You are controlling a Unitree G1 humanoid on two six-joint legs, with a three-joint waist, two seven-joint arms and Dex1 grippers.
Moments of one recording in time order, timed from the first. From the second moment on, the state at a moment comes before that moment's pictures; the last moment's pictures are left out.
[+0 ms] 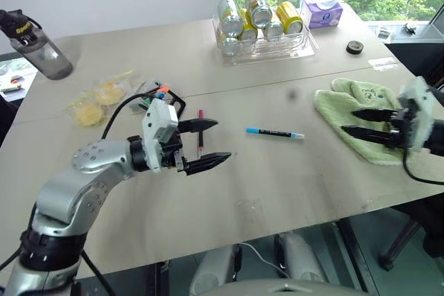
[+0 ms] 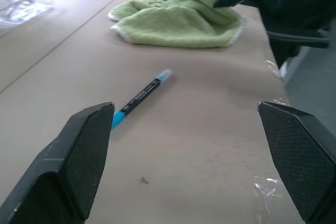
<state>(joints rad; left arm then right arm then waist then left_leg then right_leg) -0.22 0.82 0.08 -0.43 -0.75 0.56 -0.96 -0.34 -0.85 -0.16 -0.26 0.55 0.74 0.99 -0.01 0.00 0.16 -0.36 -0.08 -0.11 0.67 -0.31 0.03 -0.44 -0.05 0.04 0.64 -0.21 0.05</state>
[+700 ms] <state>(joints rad) -0.03 0.97 0.29 -0.55 -0.78 0.65 -1.02 -0.72 -0.58 0.36 0.28 0.14 0.44 1.04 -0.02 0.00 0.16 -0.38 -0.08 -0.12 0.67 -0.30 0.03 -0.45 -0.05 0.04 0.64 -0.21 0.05</state>
